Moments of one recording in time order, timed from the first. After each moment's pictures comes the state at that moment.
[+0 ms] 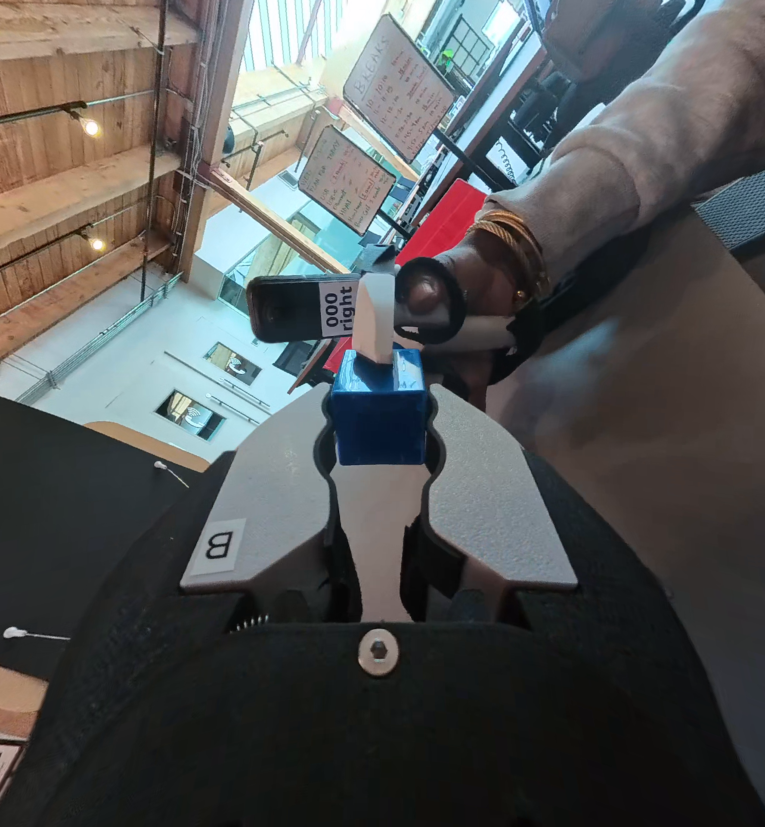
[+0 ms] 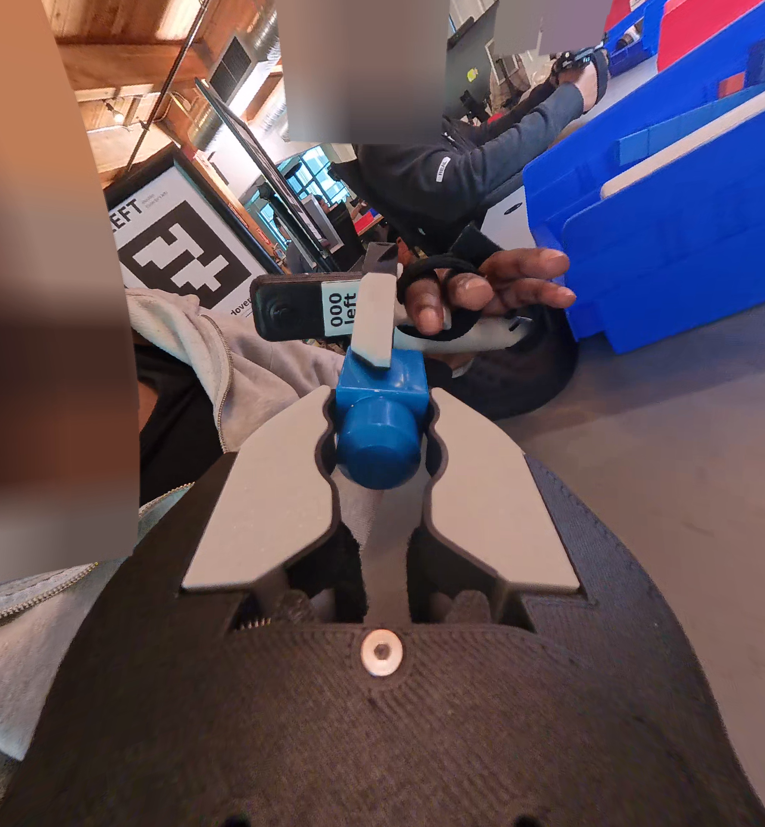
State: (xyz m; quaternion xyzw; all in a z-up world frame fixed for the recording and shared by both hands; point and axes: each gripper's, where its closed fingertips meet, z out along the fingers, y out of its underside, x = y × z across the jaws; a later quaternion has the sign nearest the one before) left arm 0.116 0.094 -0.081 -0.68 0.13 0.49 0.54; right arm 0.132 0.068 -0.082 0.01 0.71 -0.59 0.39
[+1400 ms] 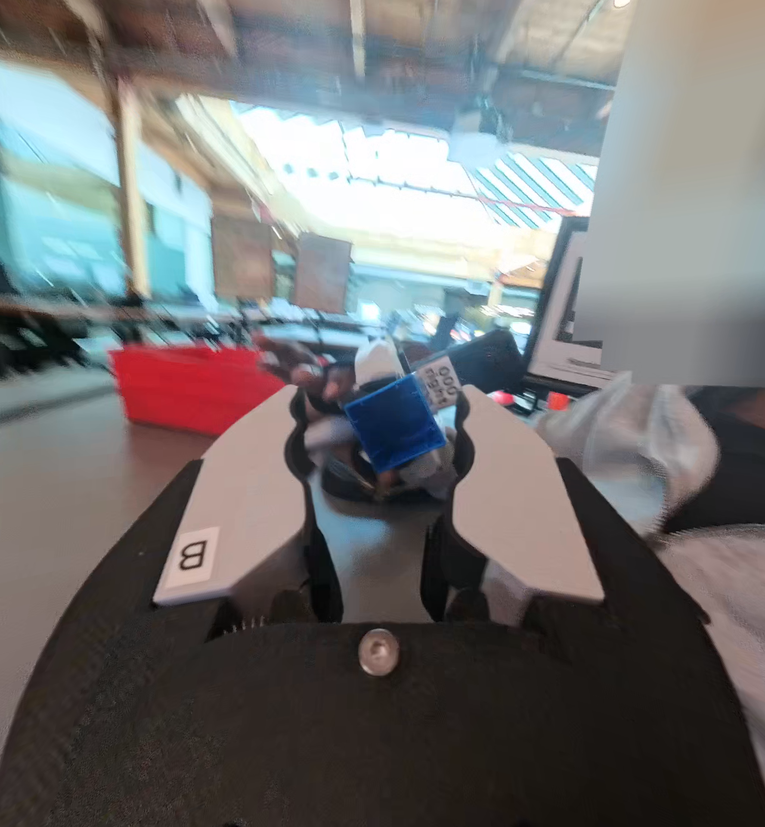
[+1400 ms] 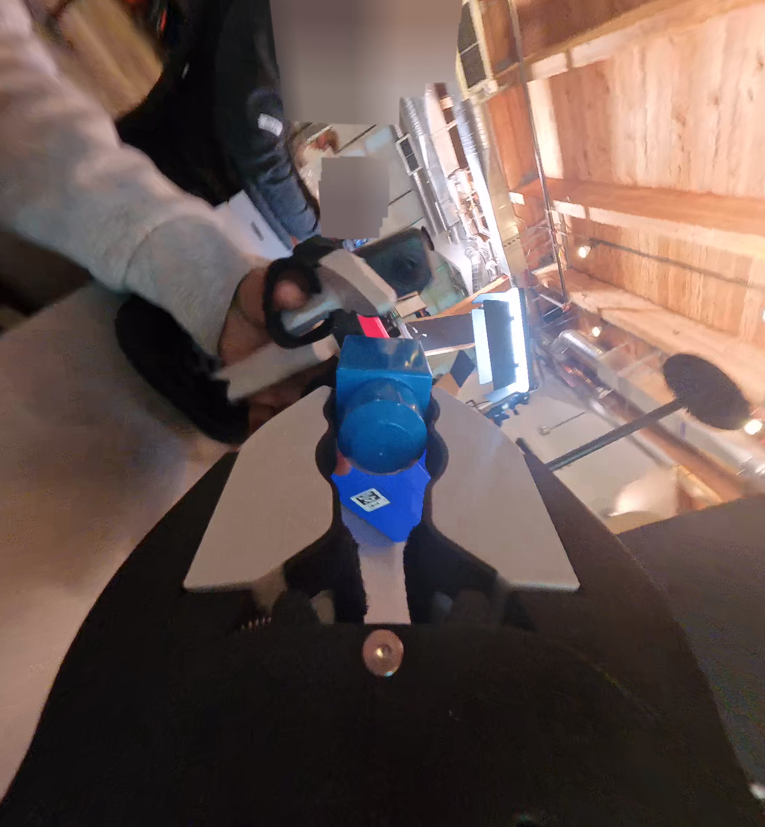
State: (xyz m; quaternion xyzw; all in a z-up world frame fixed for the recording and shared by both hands) left arm 0.131 0.074 -0.039 -0.57 -0.09 0.03 0.81; right arm 0.135 0.059 -0.060 -0.35 0.56 -0.65 -0.37
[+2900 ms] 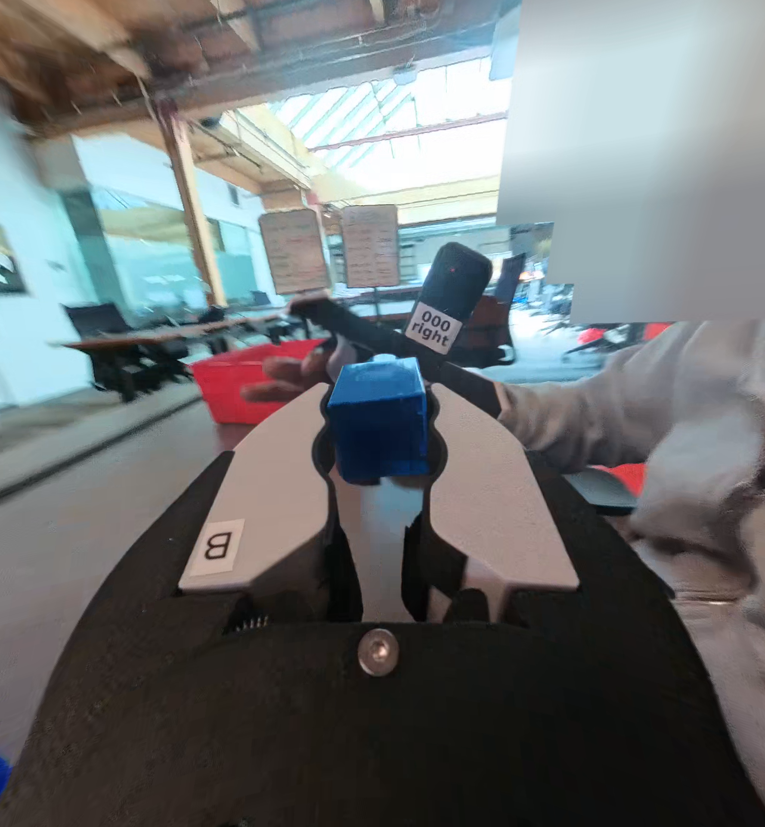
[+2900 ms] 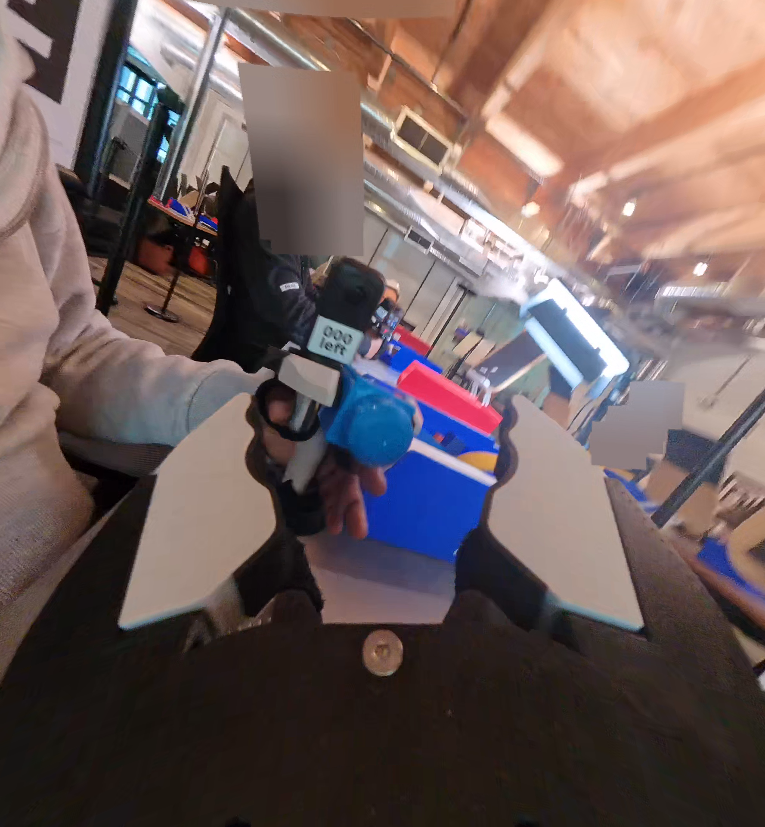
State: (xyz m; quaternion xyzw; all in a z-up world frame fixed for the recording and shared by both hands) left arm 0.125 0.072 -0.048 -0.62 -0.06 0.15 0.77; right arm 0.129 0.068 -0.037 -0.22 0.57 -0.78 -0.12
